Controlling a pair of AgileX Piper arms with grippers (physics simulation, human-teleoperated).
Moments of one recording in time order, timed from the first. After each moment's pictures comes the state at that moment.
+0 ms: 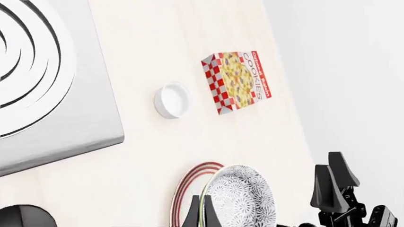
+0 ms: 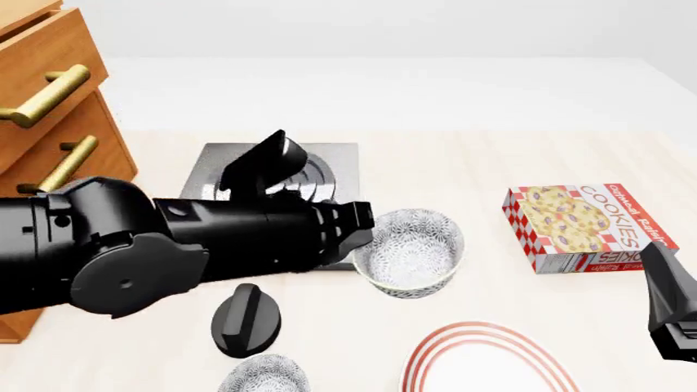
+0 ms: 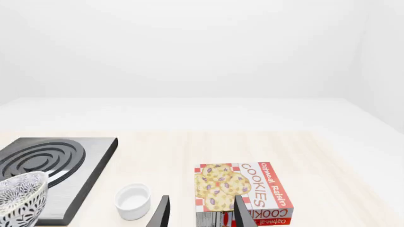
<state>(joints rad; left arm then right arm) -0.92 1.33 -0.77 0.07 -0.89 0.00 0.01 0.00 0.00 0.00</state>
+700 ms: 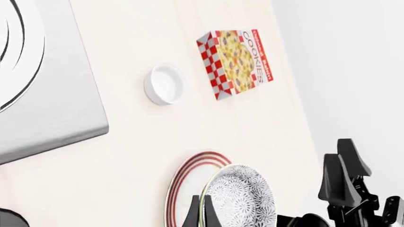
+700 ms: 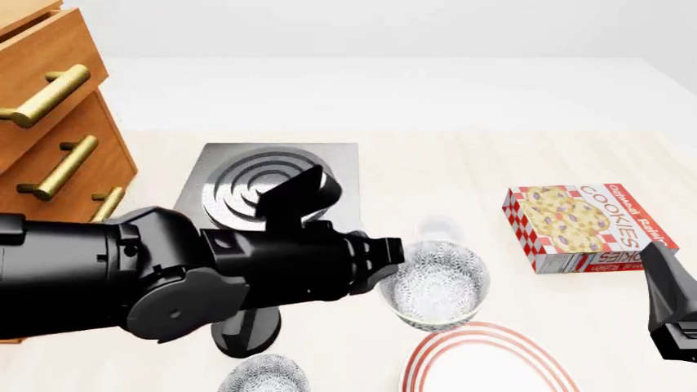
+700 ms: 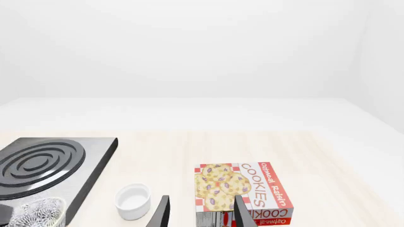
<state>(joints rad) -0.99 1.43 -0.76 -0.02 -0.91 0.00 0.01 0.00 0.00 0.00</state>
